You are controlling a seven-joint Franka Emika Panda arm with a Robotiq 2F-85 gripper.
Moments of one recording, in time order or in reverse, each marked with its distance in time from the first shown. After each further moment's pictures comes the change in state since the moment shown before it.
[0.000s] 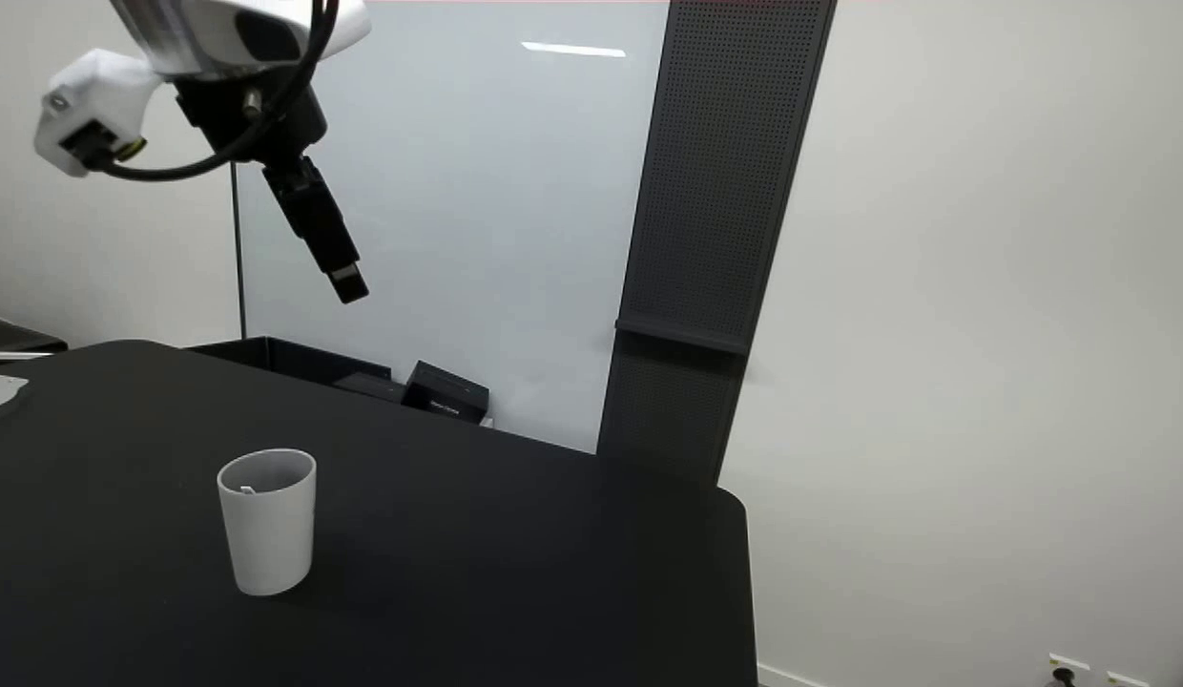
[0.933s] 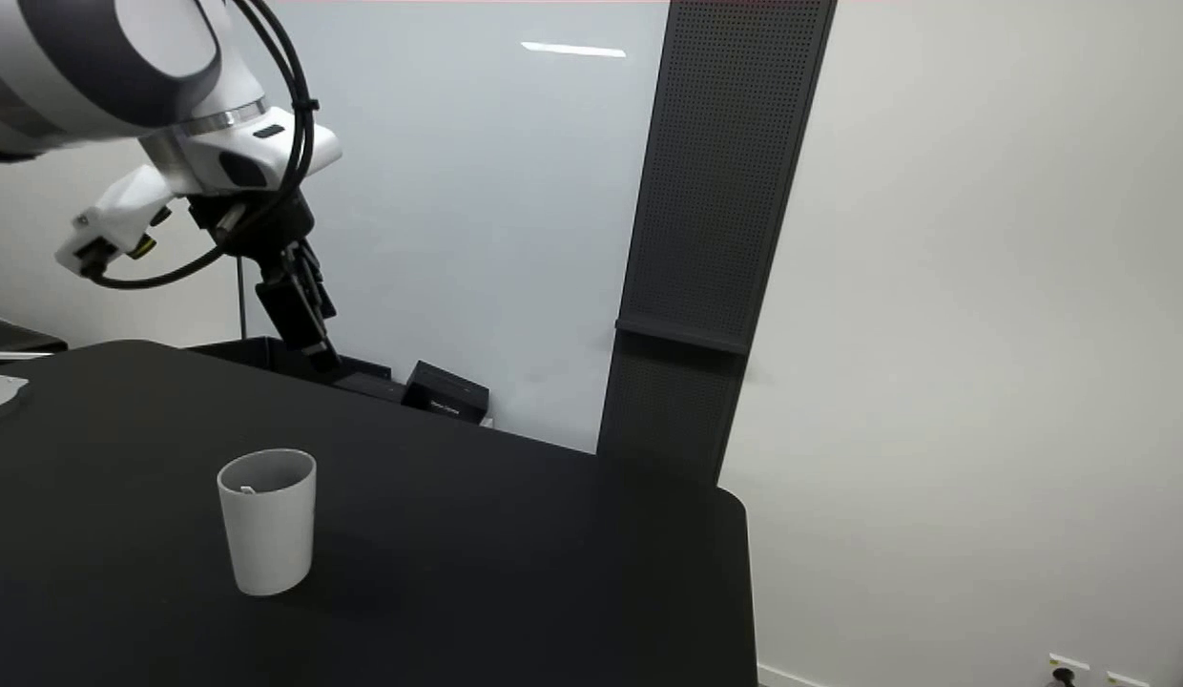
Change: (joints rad) arm -0.121 0.256 0.199 0.089 -0.355 0.062 0.568
